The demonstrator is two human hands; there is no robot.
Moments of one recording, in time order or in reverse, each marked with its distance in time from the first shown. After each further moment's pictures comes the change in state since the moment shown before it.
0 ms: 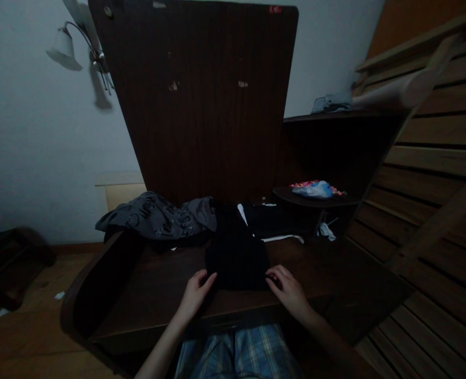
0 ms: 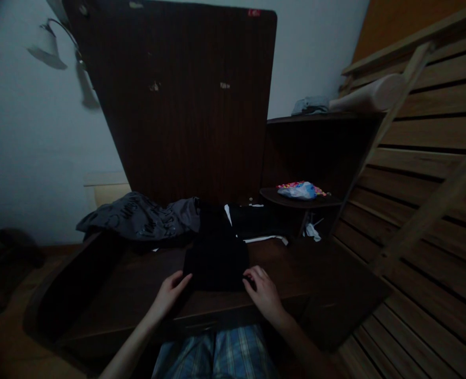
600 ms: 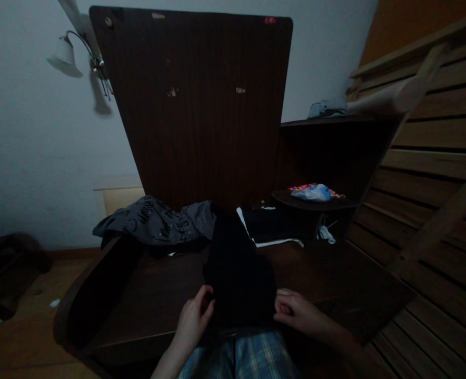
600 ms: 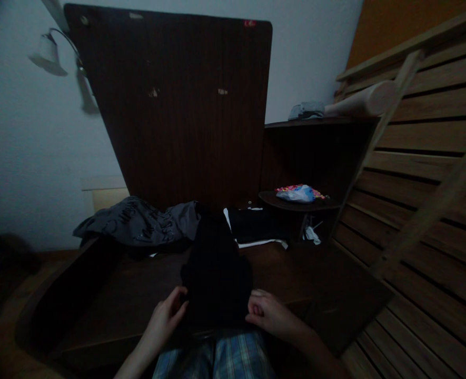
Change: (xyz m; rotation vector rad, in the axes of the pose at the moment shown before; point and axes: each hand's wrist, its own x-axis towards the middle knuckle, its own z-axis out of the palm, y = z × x) left_hand -0.030 0.002 0.002 0.348 -0.091 -0.024; right_hand -0.011 -0.012 -0.038 0.057 -0.497 -0.050
